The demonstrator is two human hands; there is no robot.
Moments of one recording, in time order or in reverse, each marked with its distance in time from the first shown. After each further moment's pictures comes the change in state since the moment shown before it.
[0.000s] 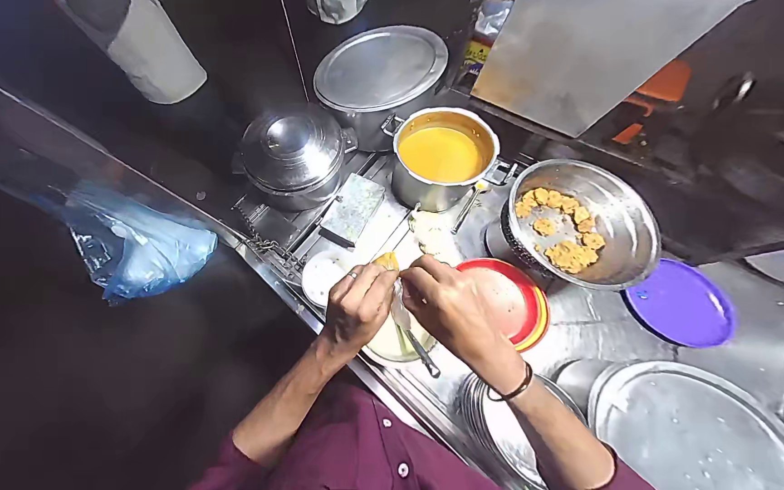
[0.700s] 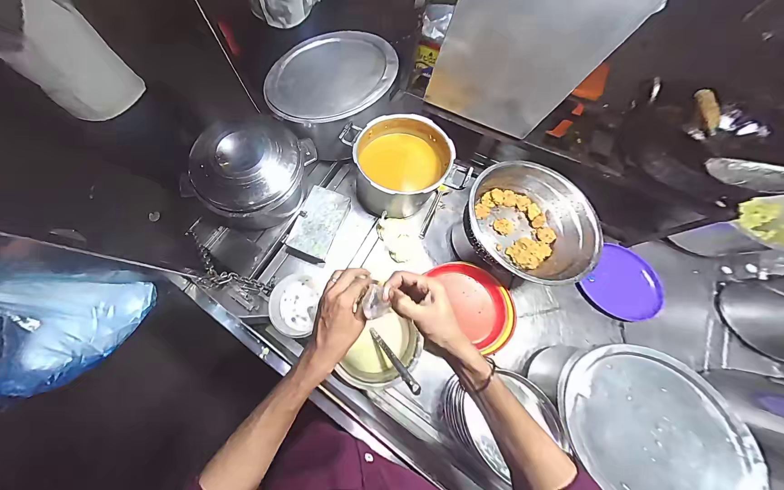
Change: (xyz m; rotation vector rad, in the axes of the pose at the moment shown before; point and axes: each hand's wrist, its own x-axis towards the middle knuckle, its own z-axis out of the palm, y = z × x) left_hand 0.001 -0.039 0.065 -0.226 -0.443 -0.300; right_hand -0.003 0.061 0.037 1.243 0.103 0.471
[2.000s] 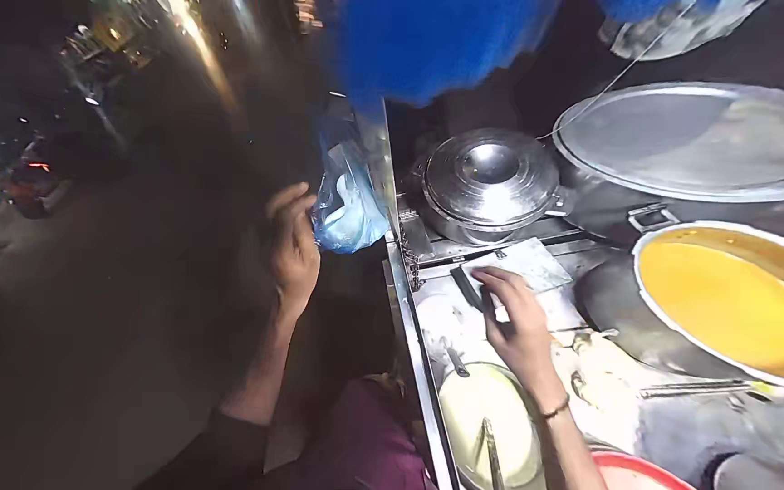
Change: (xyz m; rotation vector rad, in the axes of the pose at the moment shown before) left_hand -0.133 -0.035 -0.297 0.694 1.099 -0.103; right_hand 0.123 0.052 0.145 -0.618 -0.442 -0.753
